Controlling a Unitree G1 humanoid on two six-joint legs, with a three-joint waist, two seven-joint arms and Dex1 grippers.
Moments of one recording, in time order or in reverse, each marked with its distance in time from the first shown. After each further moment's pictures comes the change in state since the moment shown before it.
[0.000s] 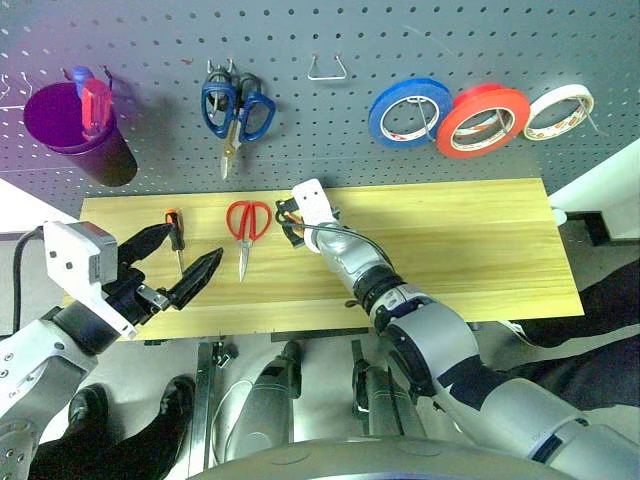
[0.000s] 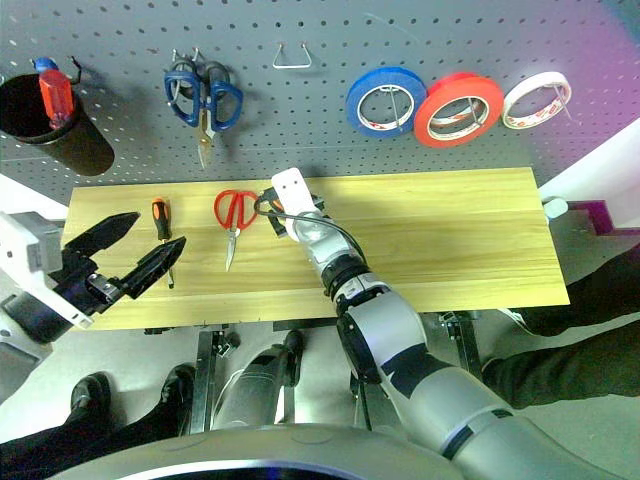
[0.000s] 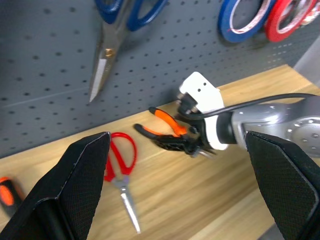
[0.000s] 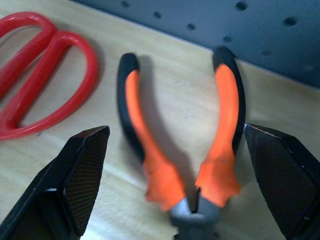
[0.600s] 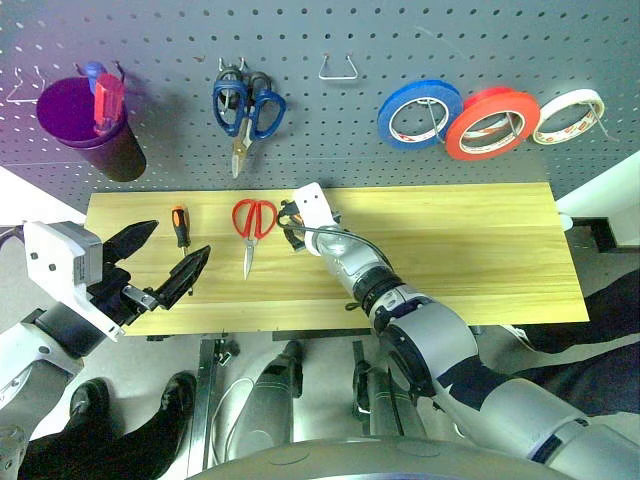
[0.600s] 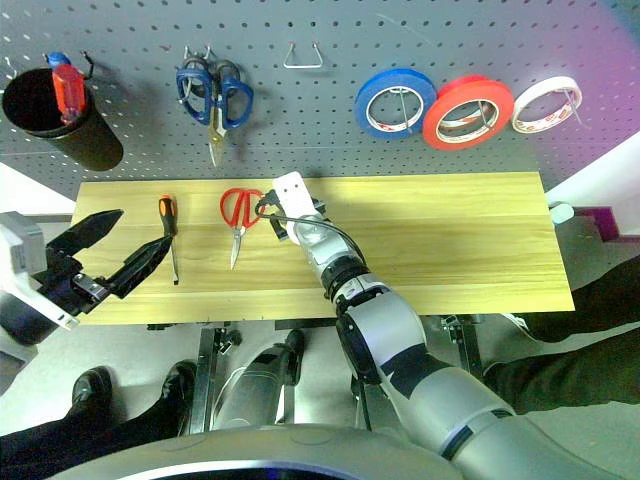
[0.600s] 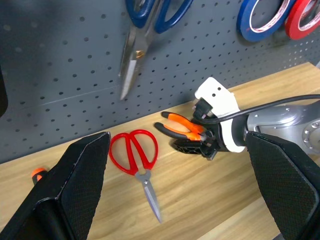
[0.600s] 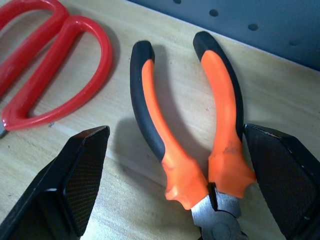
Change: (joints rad) left arm 0.024 0.001 0.032 -0.013 0.002 -0.001 -0.002; right arm -0.001 -0.001 0.002 0.028 -0.007 -0.001 -0.017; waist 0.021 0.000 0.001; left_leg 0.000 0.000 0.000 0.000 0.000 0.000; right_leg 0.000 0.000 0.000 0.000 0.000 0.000
